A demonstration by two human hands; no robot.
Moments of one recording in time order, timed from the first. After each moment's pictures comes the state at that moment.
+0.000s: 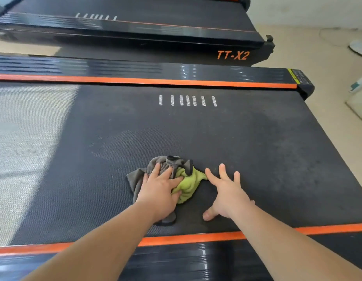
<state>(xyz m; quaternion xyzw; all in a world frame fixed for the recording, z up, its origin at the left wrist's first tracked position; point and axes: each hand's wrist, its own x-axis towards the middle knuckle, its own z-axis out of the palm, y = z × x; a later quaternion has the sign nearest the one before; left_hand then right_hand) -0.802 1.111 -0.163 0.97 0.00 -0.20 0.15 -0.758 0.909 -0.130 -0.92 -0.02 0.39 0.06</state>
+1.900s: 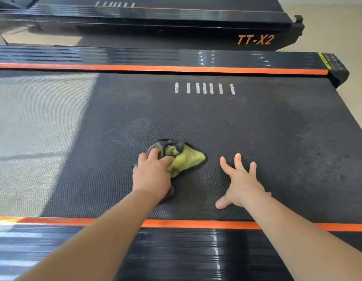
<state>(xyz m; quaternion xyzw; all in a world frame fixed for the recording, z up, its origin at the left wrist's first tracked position) -0.820 1.137 -0.158 0.99 0.13 -0.06 0.09 -0.756 0.909 -0.138 -0.91 -0.03 0.41 0.04</state>
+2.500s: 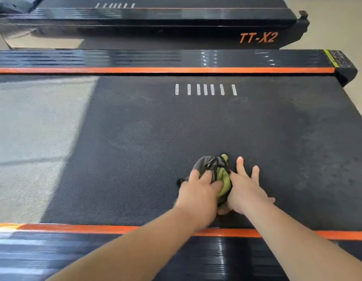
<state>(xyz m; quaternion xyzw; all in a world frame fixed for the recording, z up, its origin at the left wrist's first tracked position) -0.813 1.042 -0.152 0.99 -0.07 -0.12 0.09 -0.755 0.913 -0.132 -0.91 0.00 0.42 0.06</state>
